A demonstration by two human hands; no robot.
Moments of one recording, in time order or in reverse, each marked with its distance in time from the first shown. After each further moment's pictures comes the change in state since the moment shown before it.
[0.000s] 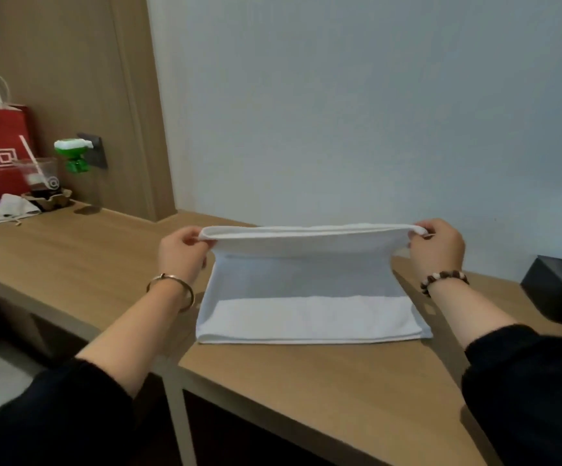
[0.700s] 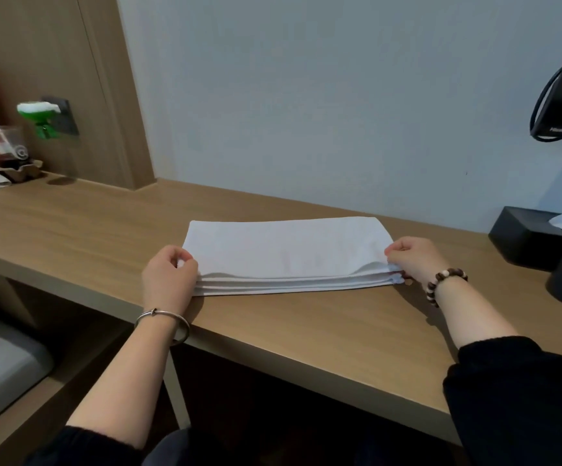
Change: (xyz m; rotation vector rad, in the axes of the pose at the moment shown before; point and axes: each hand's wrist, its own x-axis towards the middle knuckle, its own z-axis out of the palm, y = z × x) left_hand -0.103 -0.023 -0.003 0.279 0.024 -0.070; right_hand -0.069 0.030 -0.049 -0.011 -0.532 0.328
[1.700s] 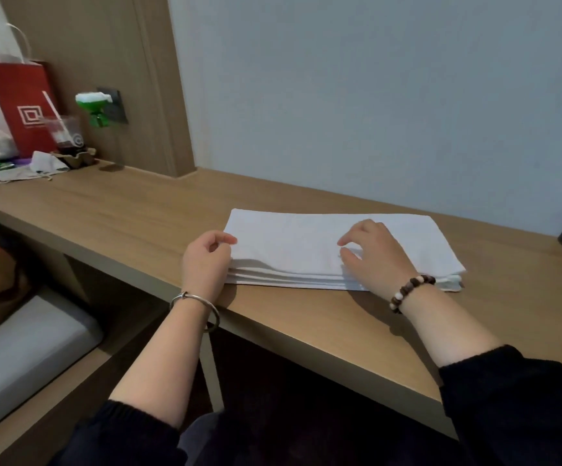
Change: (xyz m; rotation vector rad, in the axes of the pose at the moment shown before) left_hand 0.004 -0.004 -0.008 -0.189 -0.098 -0.099; right_hand -0.030 -0.044 0.094 -0.521 -0.093 -0.634
